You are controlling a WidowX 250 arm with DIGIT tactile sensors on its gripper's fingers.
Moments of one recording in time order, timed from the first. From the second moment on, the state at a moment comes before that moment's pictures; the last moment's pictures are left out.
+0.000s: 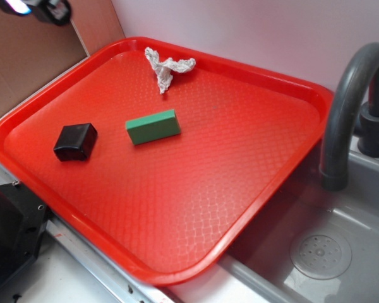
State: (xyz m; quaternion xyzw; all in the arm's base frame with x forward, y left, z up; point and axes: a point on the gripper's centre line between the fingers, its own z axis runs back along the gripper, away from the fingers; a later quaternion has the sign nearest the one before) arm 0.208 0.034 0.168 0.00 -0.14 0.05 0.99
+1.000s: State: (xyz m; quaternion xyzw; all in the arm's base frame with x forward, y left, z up) arm 0.298 0.042 0.086 0.00 -0.18 -0.05 0.98
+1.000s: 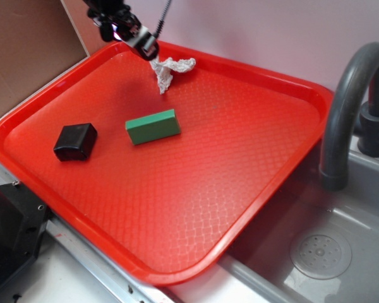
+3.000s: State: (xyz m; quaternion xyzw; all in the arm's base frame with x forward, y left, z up) arm 0.301 0.047 0.024 0.00 -0.01 -0.01 1.00
